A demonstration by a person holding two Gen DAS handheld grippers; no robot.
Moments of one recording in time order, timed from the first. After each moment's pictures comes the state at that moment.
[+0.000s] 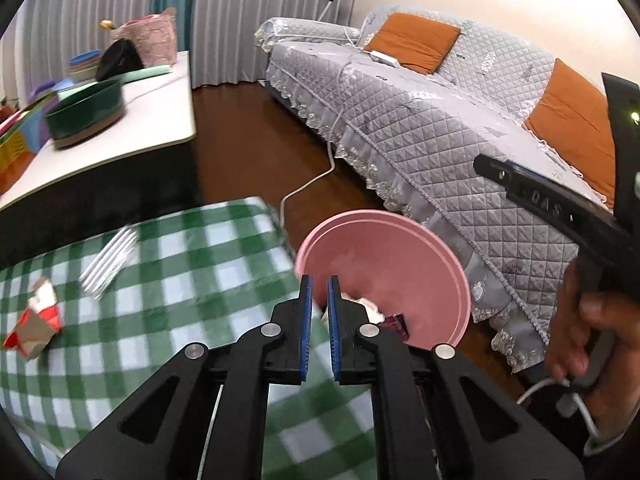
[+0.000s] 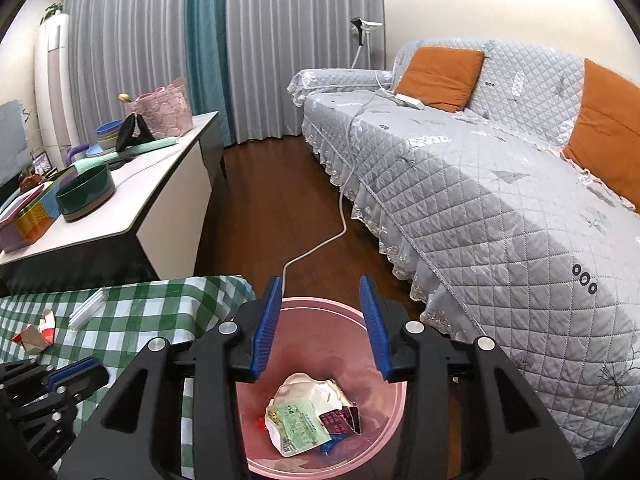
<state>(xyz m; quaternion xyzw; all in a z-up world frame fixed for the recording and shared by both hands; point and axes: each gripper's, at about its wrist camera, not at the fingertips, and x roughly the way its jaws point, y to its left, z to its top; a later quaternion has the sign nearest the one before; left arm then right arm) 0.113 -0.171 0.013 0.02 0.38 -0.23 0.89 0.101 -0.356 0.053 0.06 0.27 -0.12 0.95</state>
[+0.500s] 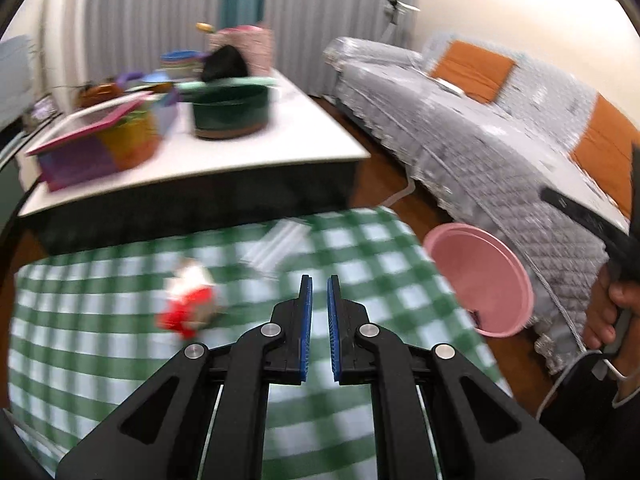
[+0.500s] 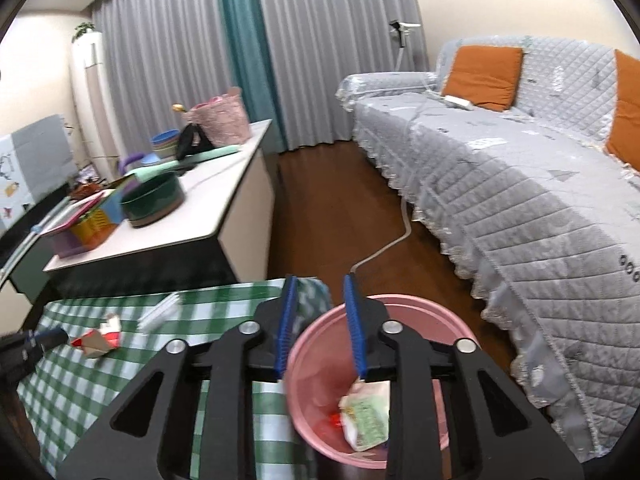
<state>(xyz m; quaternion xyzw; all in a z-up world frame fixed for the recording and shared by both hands) 0.108 -0.001 0.051 0.01 0.36 -0.14 0.92 0.097 -0.302 0.061 0.10 0.26 -0.02 0.96</state>
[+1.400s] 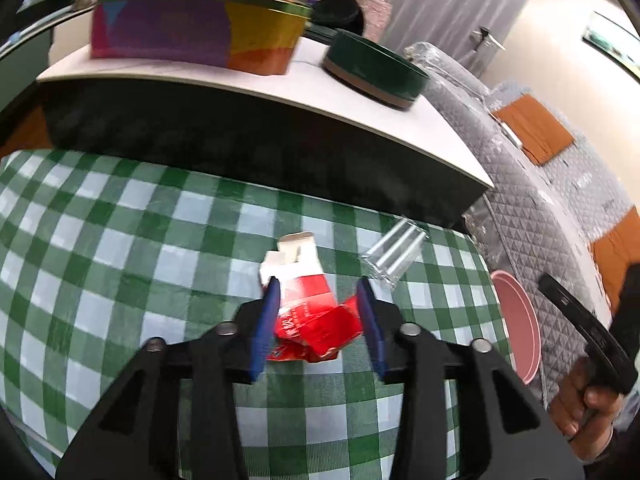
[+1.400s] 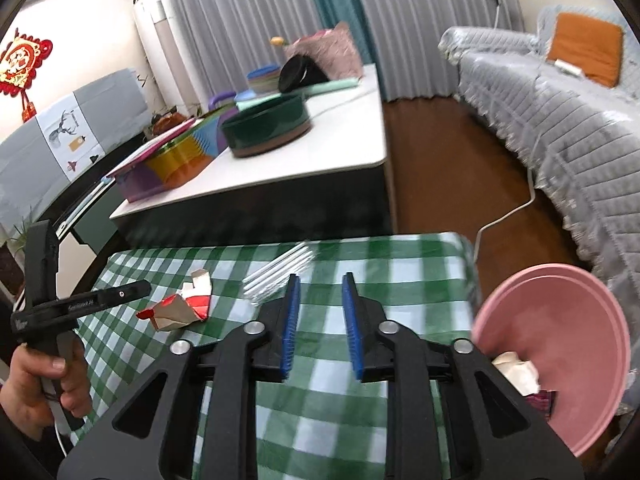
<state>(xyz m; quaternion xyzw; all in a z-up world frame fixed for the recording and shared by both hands) 0.183 0.115 -0.021 -0.15 0.42 -0.11 0.89 0.174 -0.167 0.007 0.10 0.34 0.14 0.92</state>
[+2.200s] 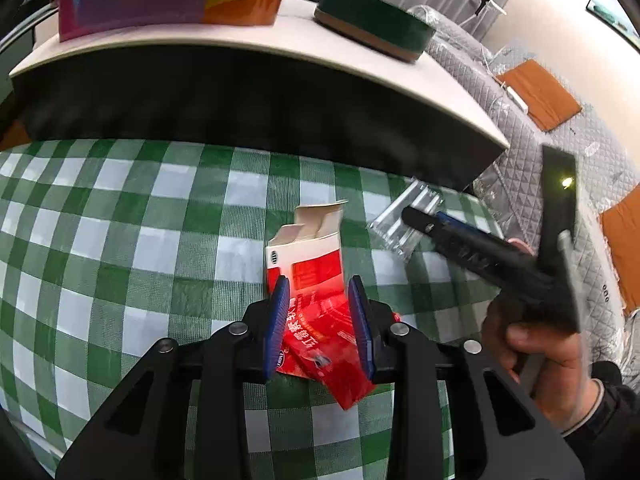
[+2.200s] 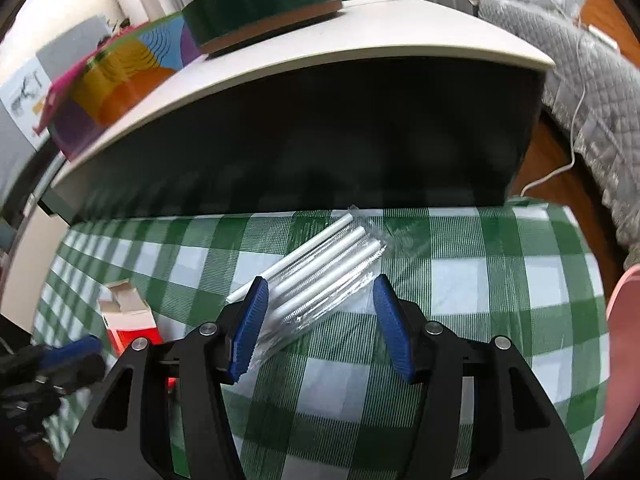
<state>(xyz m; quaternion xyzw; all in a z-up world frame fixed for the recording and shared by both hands) 0.198 0.106 -0.039 -0.13 0.47 -0.11 0.87 0.277 -0.079 -0.063 0.05 0.44 0.12 0.89</state>
